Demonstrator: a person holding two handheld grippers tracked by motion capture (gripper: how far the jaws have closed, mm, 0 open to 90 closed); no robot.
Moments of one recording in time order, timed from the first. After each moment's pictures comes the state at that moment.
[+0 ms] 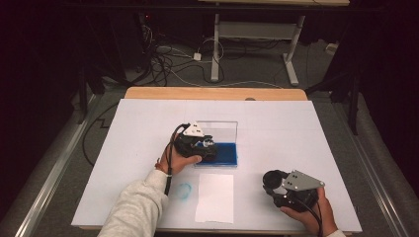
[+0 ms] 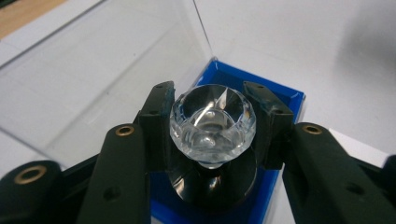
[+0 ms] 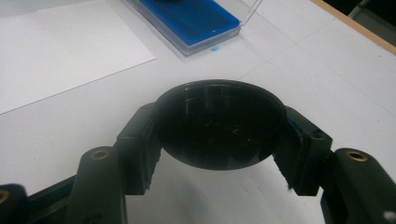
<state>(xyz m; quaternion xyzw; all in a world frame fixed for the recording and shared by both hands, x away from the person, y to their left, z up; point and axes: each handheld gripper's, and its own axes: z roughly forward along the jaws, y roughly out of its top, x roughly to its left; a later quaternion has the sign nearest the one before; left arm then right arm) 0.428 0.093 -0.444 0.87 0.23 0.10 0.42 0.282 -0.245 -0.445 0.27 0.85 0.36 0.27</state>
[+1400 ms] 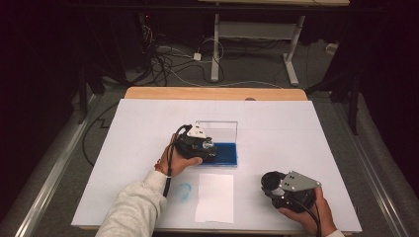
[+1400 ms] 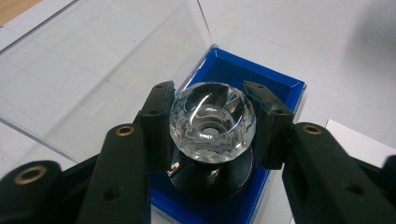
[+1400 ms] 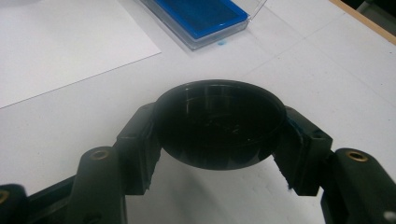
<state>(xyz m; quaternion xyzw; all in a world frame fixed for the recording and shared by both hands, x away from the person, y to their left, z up) 0.423 0.087 -0.442 0.88 0.23 0.11 0.40 0.282 -0.241 -0.448 0.27 0.86 0.35 0.26</state>
